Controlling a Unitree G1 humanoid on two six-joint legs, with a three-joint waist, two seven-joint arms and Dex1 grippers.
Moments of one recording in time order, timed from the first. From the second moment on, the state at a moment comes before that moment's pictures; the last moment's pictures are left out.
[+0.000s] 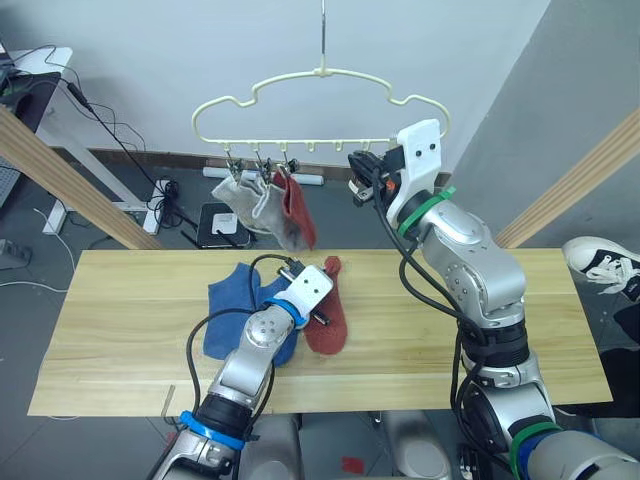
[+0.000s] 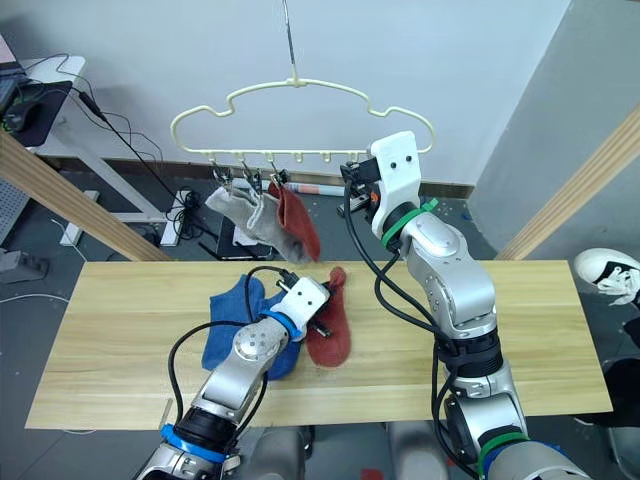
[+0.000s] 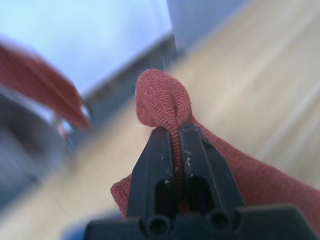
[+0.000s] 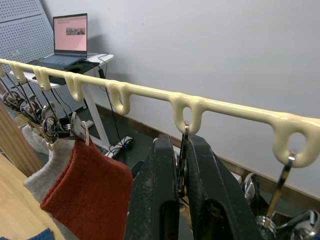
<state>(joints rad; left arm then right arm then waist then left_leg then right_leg) -0.26 0.23 -0.26 0.06 0.13 0.06 -0.32 -0.71 -0.09 0.07 -0.23 0.22 0.68 0.27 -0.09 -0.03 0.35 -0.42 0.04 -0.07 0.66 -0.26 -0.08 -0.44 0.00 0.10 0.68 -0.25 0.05</state>
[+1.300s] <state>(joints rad) -0.42 0.24 -0.25 0.17 0.29 -0.39 -0.19 -0.71 -0.08 0.07 -0.25 0.23 0.71 0.28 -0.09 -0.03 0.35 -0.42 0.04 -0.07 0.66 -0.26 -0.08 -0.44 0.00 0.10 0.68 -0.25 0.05</state>
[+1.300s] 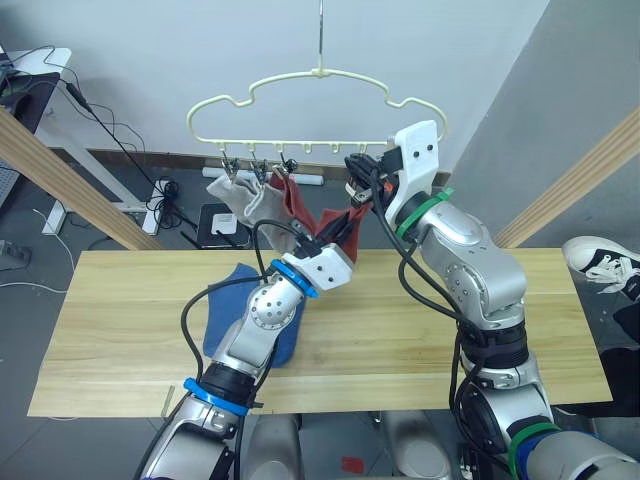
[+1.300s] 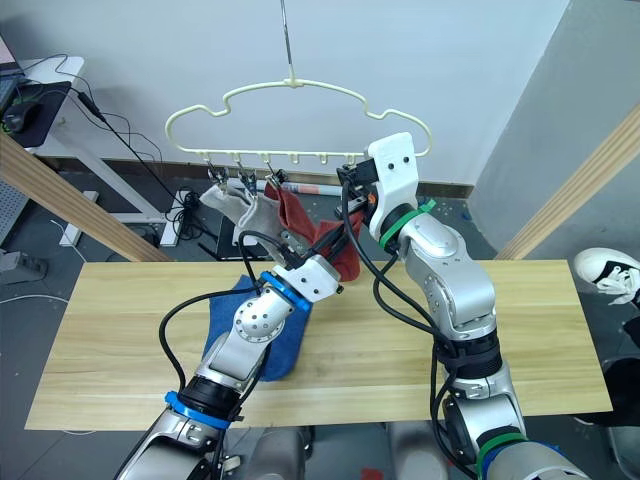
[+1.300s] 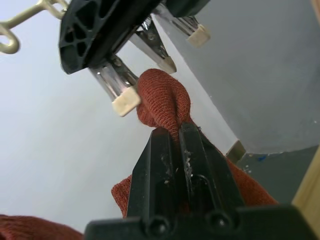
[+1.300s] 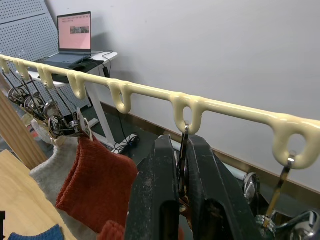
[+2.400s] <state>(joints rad) -0.42 0.21 -0.23 0.19 0.20 -0.36 -0.26 -0.63 -0.14 0.09 -0.40 0.27 0.80 0.29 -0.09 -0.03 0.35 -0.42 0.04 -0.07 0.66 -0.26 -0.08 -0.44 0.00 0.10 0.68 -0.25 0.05</state>
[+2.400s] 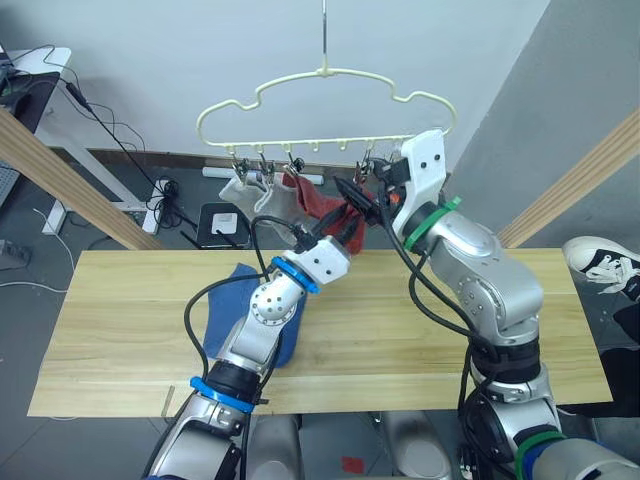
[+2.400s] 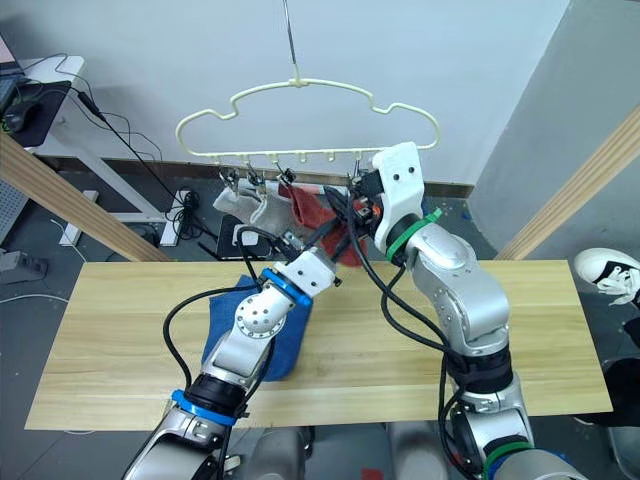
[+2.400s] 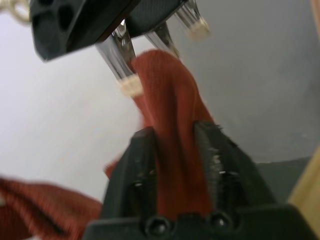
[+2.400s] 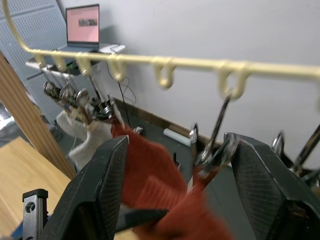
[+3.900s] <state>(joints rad) -0.42 0.51 0.02 -0.39 -0.53 0.49 -0.67 -0.54 -0.16 0.05 -0.46 0.19 0.76 0.13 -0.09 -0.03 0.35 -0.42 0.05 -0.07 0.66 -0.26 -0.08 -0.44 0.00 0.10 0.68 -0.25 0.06</state>
